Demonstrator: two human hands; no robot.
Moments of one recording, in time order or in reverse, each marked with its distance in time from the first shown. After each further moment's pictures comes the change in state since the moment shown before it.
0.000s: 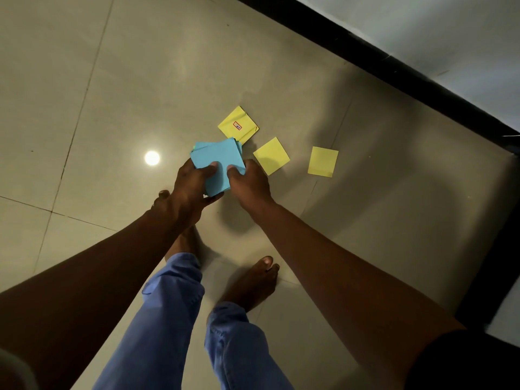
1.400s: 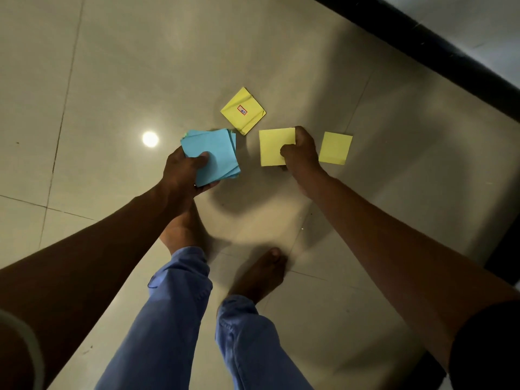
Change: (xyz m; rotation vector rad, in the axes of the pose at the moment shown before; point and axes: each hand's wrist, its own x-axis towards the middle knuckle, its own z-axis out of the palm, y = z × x) left_hand 0.035 0.006 -0.026 0.000 0.002 -0.083; right_hand 0.069 0.036 -0.057 0.242 0.062 0.114
